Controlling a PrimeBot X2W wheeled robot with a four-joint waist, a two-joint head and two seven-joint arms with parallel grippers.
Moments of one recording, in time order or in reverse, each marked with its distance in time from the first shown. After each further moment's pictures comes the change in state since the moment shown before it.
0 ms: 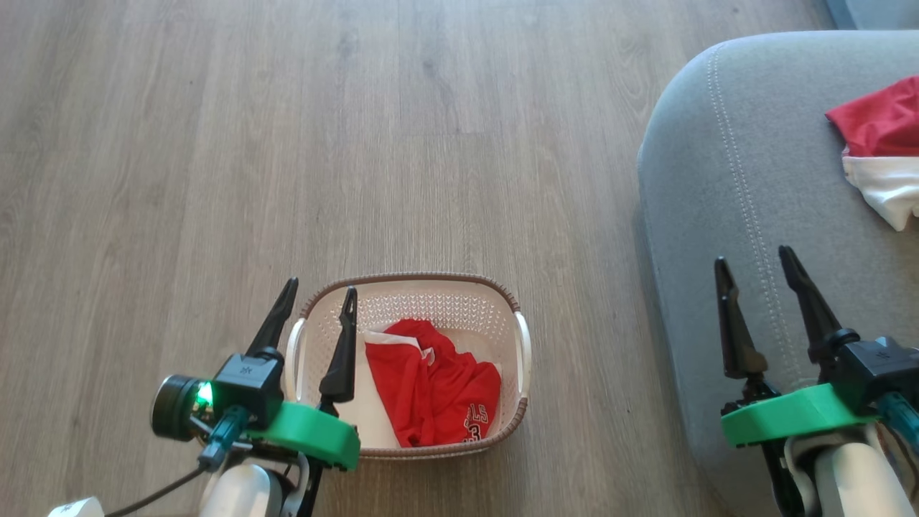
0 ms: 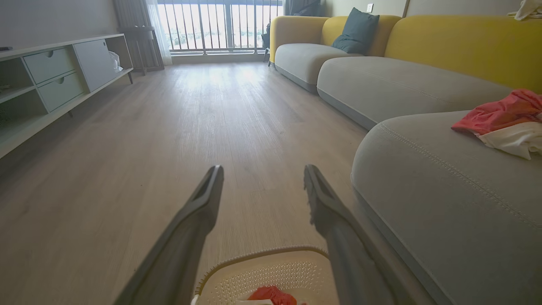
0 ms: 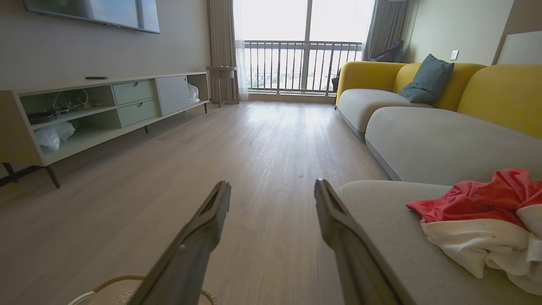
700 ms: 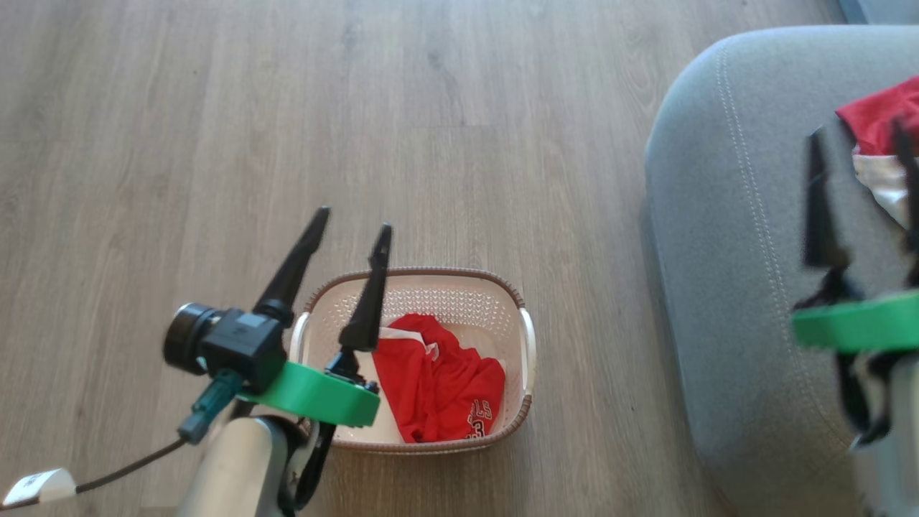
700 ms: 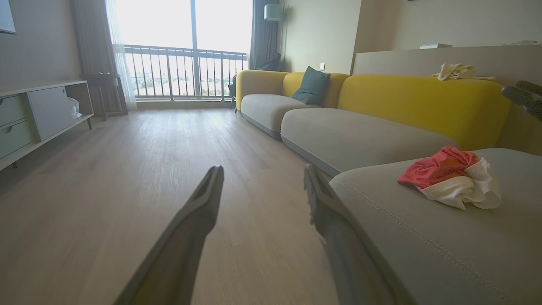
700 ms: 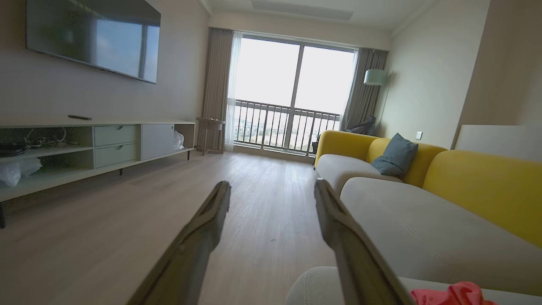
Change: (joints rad) left arm -0.099 0.002 -0.055 -0.114 -0.066 -0.106 0.000; right arm -0.219 -0.108 -0.086 -0.034 0.006 0.000 0.000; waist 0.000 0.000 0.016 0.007
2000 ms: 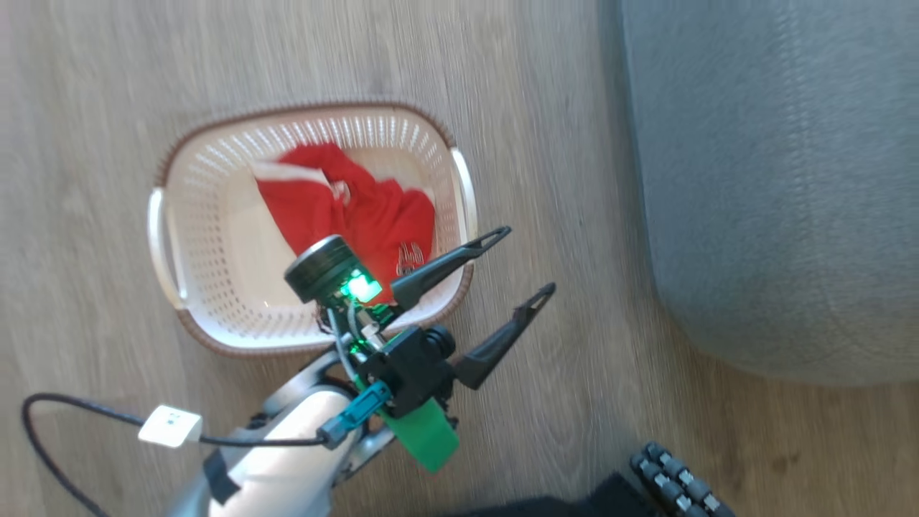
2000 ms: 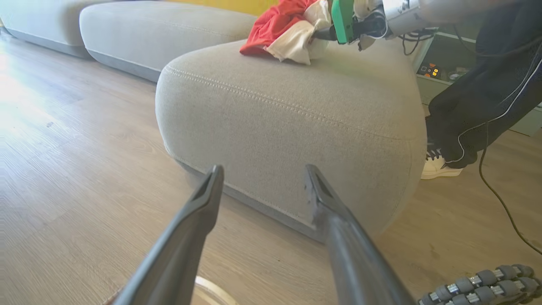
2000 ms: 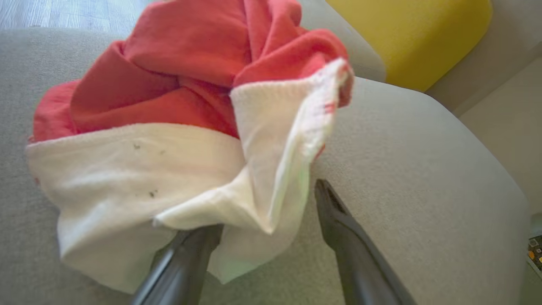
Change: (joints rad) left arm -0.265 0.182 -0.432 0.012 0.107 -0.089 0.000; right arm -0.821 -0.184 -0.606 1.113 -0.566 0.000 -0.004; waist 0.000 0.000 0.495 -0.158
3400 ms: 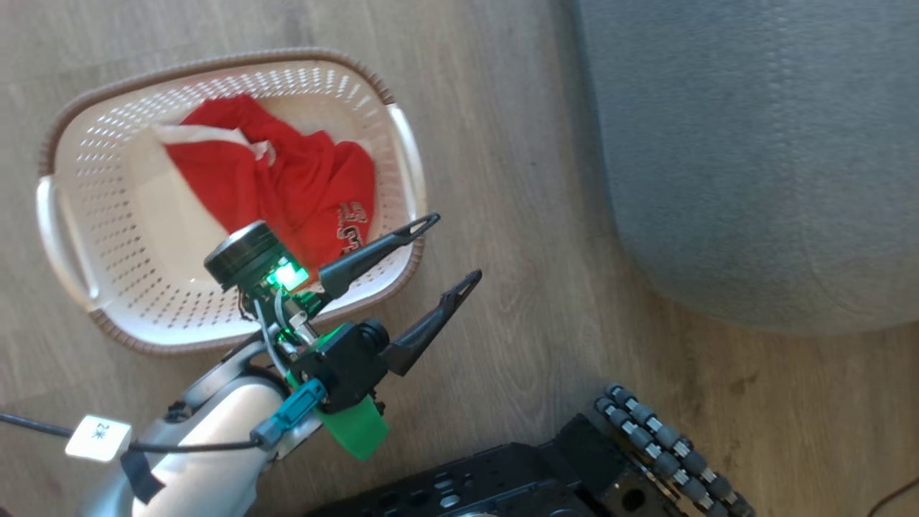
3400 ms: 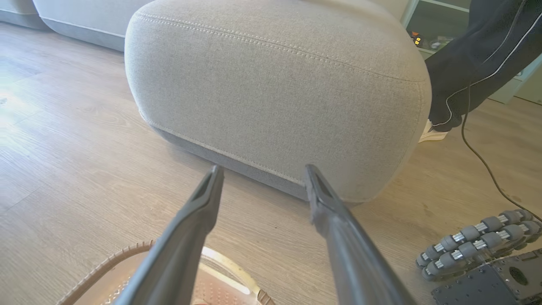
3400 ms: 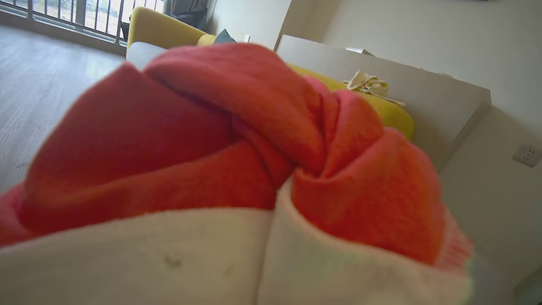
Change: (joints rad) left arm -0.007 0.166 0.037 -0.052 0.030 0.000 0.000; right arm -0.063 0.050 0.123 -0.485 0.318 0.000 -0.002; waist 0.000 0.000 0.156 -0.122
